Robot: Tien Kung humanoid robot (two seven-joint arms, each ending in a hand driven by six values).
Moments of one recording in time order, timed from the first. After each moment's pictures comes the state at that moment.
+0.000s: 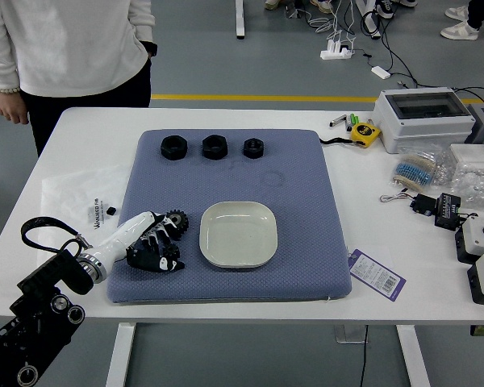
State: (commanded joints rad) left arm -0.27 0.19 -1.15 -1.17 1.85 -0.08 -0.02; right arm 0.14 -0.25 0.41 0.28 -0.06 -0.21 -0.06
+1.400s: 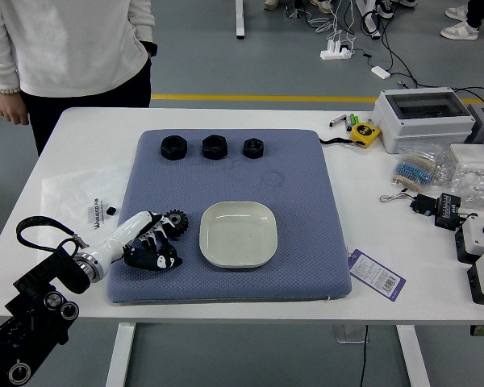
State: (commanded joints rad) left arm -0.27 0.21 -1.17 -1.21 1.78 -0.12 0.02; right arm 0.13 -0.25 0.40 0.28 -0.05 -0.20 -0.05
